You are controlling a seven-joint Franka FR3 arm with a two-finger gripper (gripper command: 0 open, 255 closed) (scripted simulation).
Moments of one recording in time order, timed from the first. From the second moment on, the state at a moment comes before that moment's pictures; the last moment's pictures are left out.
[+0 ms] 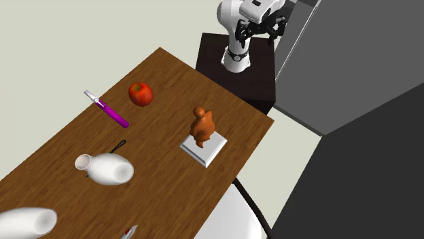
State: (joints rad) arm 0.01 -0.76 0.05 -2.33 0.08 1.47 -0.14
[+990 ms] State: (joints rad) arm -0.05 -0.29 -0.07 -1.92 0.10 1.54 -0.20
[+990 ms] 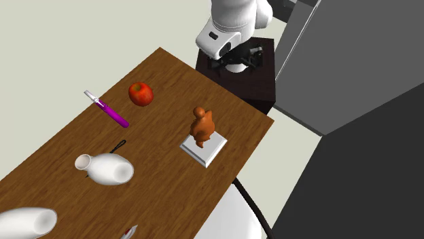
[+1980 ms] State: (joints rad) arm -0.14 0.22 -0.17 -1.30 0.23 1.42 -0.26
